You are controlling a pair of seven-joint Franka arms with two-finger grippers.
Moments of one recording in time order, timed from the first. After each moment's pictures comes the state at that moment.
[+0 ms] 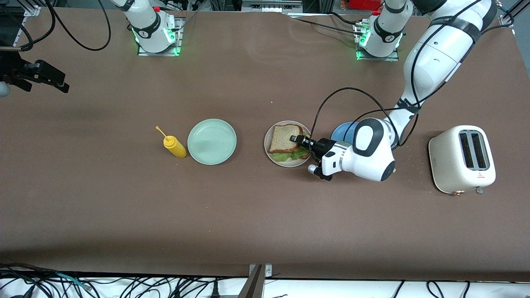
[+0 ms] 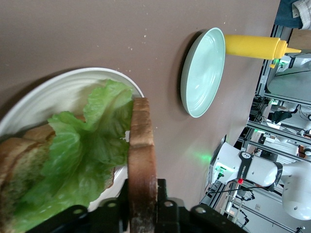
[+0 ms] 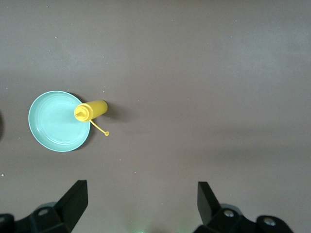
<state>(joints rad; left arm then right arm) 0.07 0.83 -0.51 -1.57 -0.66 1.96 0.31 0.10 -0.02 -0.09 -1.56 0.01 1.51 0.03</state>
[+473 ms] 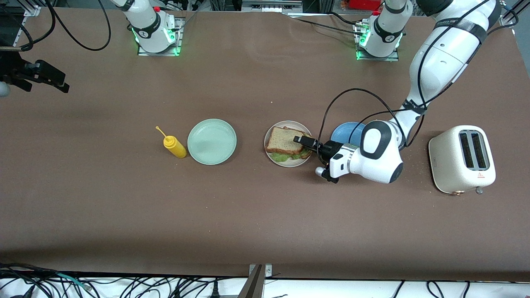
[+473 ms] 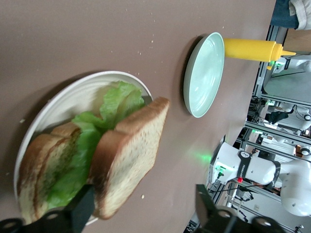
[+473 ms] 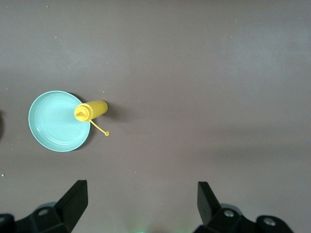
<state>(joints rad) 0.11 0.83 -0.51 -1.58 -0.66 1.93 0.34 0.10 -0.02 -0.09 -1.56 0.01 1.51 0.03</state>
